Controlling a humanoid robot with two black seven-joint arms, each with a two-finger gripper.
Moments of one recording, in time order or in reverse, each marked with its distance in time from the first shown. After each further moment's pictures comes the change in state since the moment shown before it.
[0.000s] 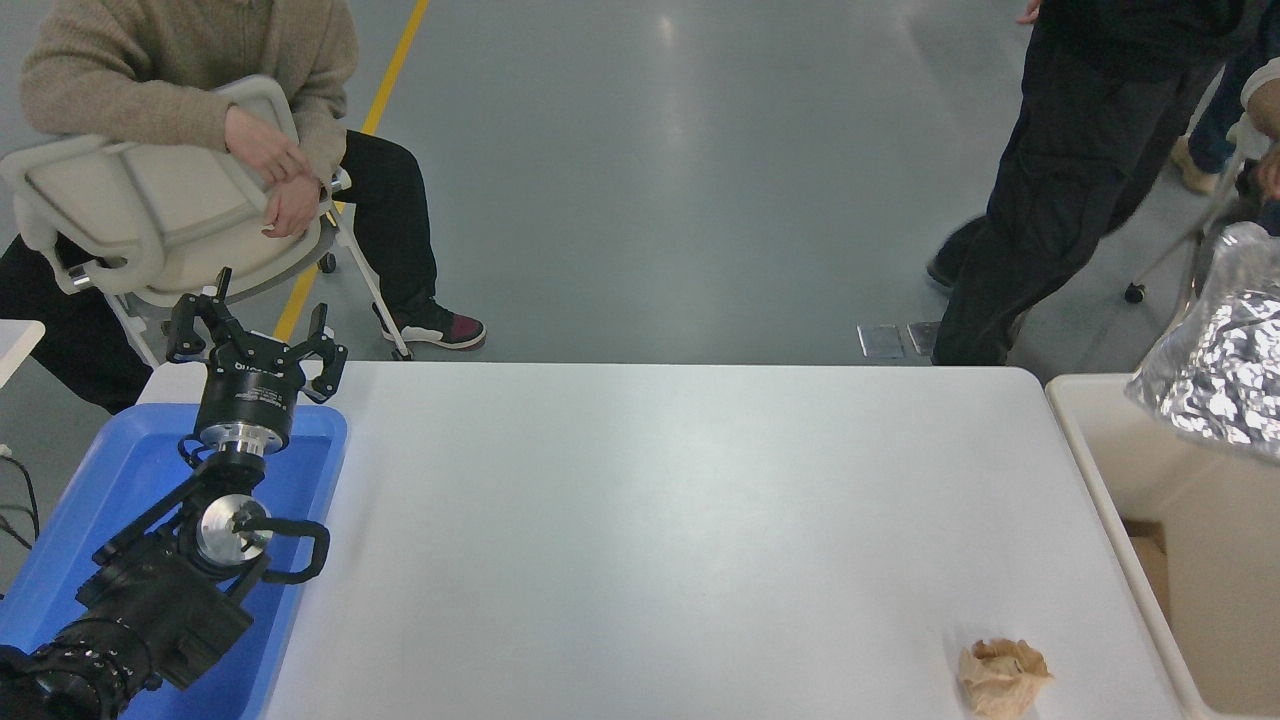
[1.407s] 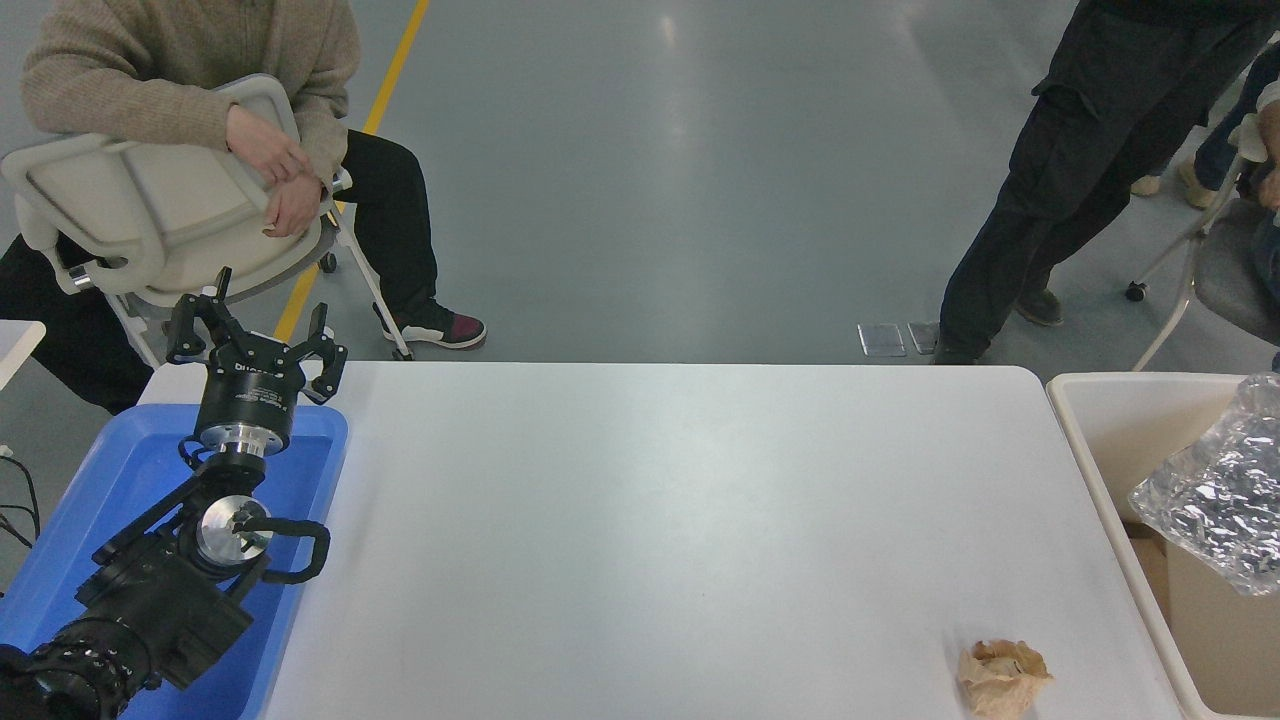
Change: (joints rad) left arm 0.000 0.000 -0.002 0.000 0.000 0.000 0.000; right arm -1.286 0.250 0.749 -0.973 0.007 -0.373 0.081
